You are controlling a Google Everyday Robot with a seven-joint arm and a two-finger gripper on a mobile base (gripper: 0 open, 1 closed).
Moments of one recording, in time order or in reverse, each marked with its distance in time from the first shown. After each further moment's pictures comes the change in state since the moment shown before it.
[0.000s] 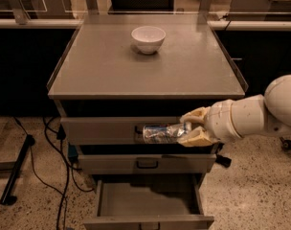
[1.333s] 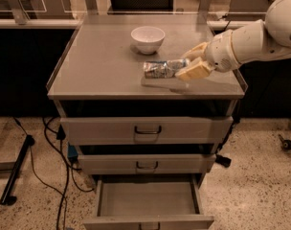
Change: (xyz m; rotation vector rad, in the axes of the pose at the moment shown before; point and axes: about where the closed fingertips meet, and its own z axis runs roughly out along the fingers) arm -0.060 -0.167 -0.028 0.061 -0.090 0.089
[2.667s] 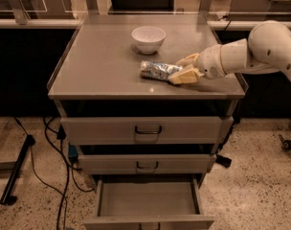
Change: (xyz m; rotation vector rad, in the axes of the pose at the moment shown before) arm 0.030 -0.027 0.062 -0.040 -0.126 0.141
